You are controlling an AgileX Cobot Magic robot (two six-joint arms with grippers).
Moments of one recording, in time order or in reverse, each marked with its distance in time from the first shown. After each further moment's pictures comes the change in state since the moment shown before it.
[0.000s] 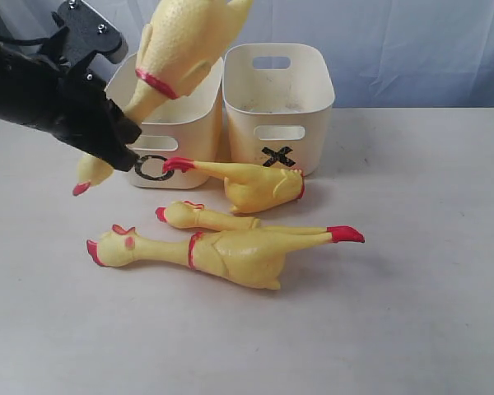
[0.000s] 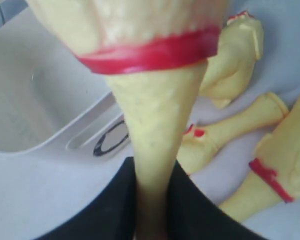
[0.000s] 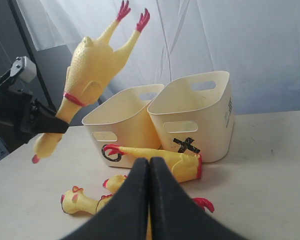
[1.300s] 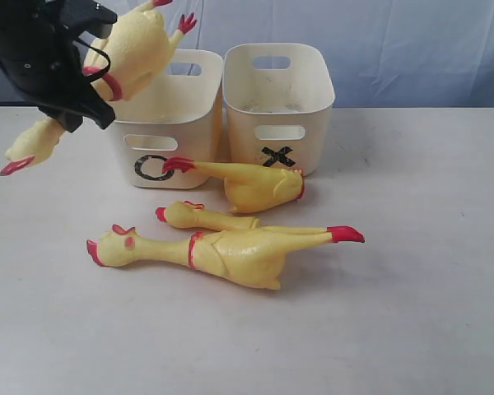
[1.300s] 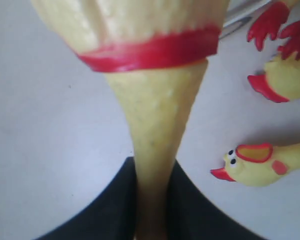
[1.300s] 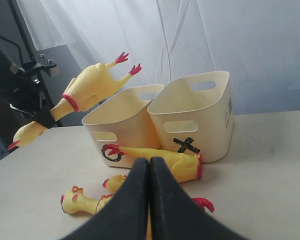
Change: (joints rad) left arm 0.000 0.278 -0.499 0.613 0.616 -0.642; right arm 0.000 0.000 0.000 0.000 0.000 0.000
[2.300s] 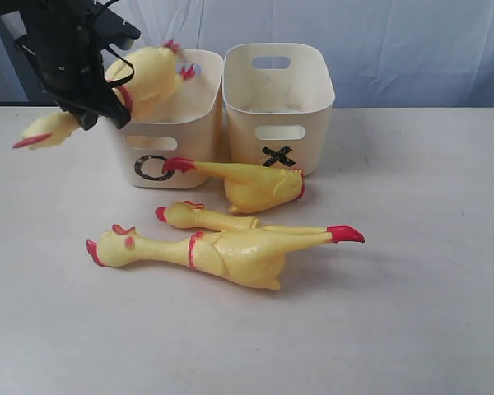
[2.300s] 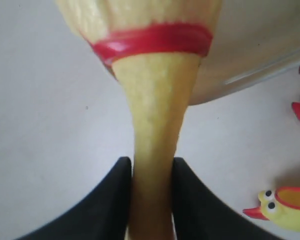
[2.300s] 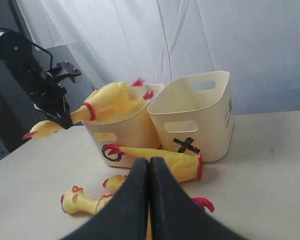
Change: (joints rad) left arm 0.000 0.203 -0.191 0.070 0.040 0.009; right arm 0.000 0.000 0.000 0.000 0.000 0.000
